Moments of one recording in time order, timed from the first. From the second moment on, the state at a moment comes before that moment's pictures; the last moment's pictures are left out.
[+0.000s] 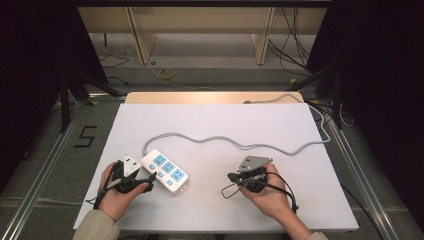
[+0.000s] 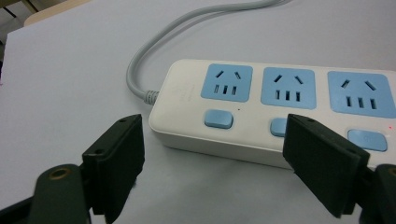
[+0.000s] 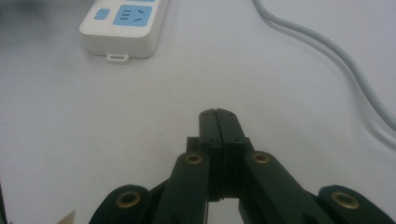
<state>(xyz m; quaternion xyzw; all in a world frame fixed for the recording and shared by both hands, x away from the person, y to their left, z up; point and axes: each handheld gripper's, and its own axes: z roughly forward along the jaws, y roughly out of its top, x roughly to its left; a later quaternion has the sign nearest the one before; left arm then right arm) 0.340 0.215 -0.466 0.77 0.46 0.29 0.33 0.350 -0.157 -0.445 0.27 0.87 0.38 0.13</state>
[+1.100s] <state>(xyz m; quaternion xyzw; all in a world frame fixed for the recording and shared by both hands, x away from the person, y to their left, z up) 0.341 0.214 -0.465 0.77 0.45 0.29 0.33 0.355 -0.126 -0.440 0.25 0.89 0.36 0.13</state>
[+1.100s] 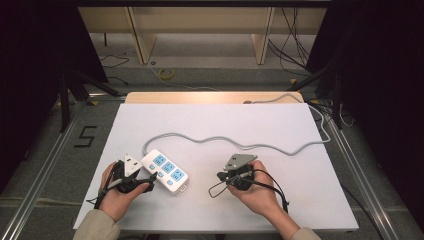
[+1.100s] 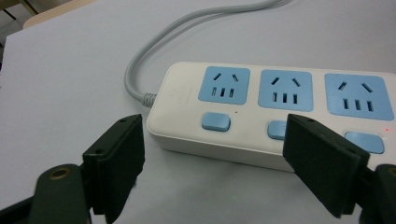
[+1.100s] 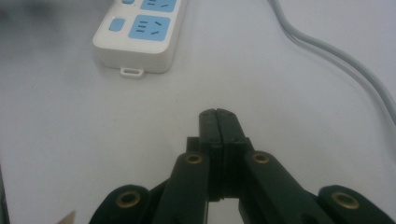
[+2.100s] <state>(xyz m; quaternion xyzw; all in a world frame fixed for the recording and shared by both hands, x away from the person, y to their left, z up) 0.341 0.215 -0.465 0.77 0.45 0.29 0.33 0.361 -0.101 -0.438 0.24 0.90 0.35 0.12</state>
